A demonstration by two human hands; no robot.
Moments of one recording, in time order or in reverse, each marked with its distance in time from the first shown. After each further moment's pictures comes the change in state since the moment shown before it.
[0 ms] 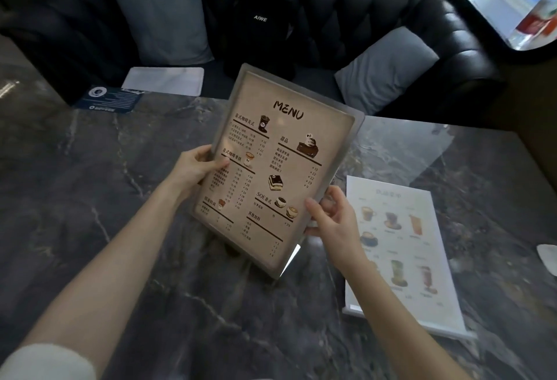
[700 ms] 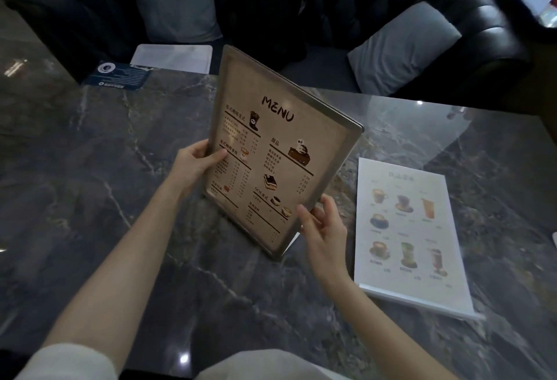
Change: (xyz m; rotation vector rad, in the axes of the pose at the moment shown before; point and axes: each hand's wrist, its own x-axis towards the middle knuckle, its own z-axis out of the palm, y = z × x) left_hand -0.016 -0.038 -0.014 -0.035 0.058 0.089; right_hand -0.035 0.048 0.028 -0.137 0.064 -0.141
